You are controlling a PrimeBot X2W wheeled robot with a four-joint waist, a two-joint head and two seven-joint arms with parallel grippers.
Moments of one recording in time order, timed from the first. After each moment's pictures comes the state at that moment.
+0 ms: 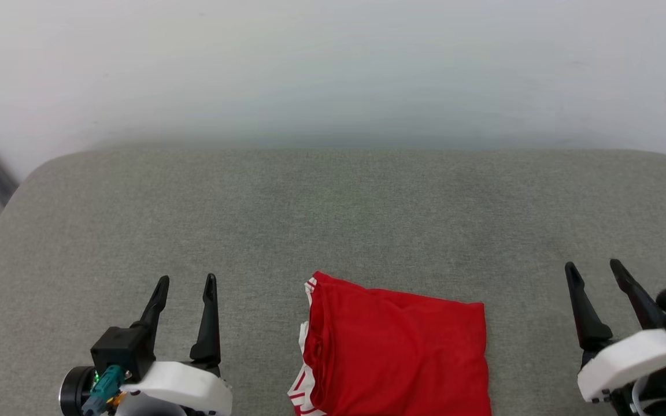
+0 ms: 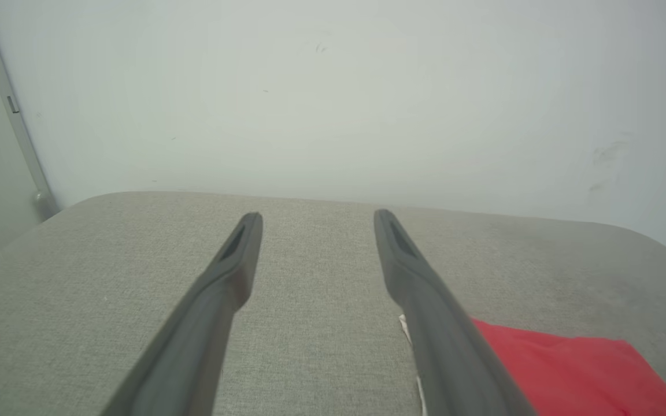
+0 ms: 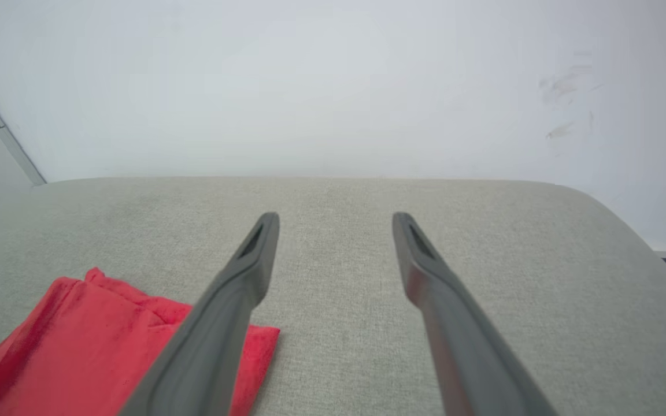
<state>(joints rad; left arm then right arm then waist) -0.06 0.40 -0.44 0.00 -0.58 0.32 -0.25 -0.03 -0.17 -0.04 0.07 0.25 0.13 0.03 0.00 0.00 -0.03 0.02</state>
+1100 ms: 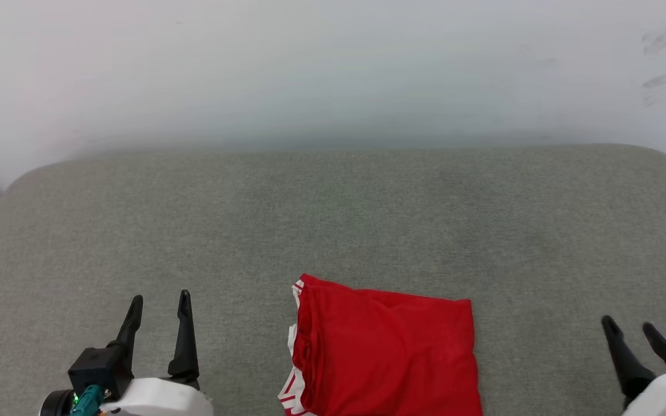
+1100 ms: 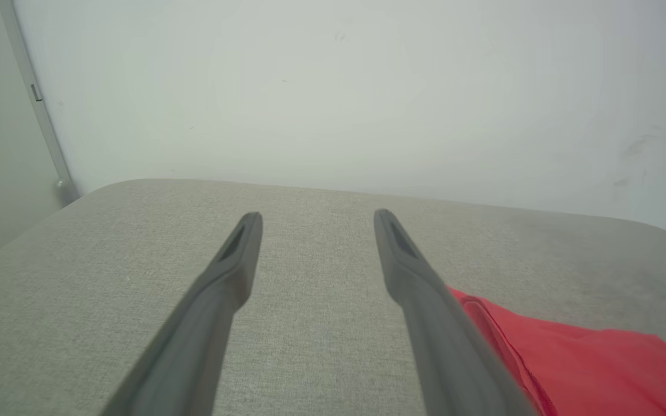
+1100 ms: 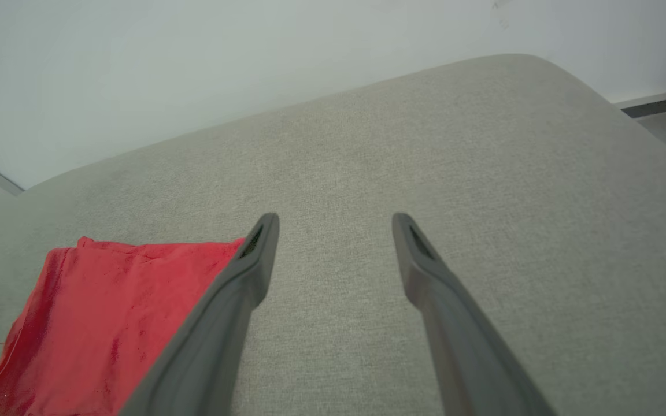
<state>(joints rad) 0.03 0.36 -0.32 0.03 -0.52 0.29 -0.26 0.14 -0.09 -0.18 -0.14 0.35 0.13 0.28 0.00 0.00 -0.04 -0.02</state>
